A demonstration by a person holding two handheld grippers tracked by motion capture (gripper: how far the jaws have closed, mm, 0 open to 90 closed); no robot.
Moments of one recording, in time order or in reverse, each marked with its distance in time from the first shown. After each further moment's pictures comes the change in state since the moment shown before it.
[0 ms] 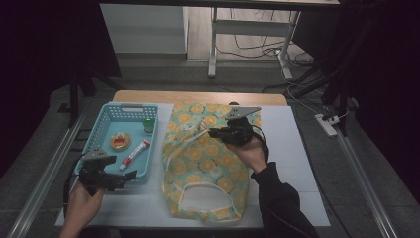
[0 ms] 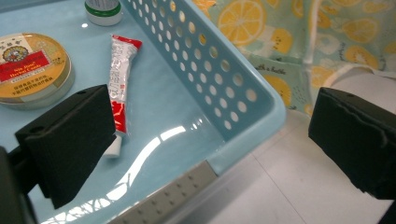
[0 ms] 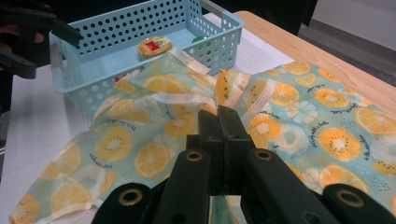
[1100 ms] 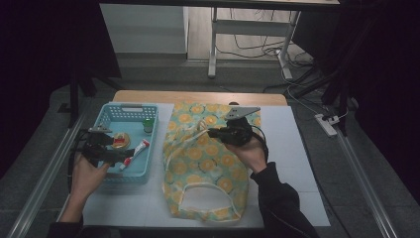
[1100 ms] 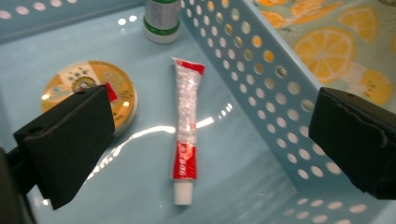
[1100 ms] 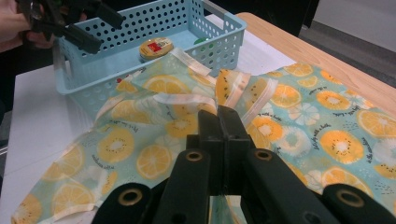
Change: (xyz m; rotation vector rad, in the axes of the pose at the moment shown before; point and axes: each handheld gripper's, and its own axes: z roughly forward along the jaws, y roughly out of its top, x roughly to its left) left arm 0.051 0.046 0.024 0.086 0.073 -0.050; right arm 0.002 0.001 0.001 -0.004 0.005 -0.004
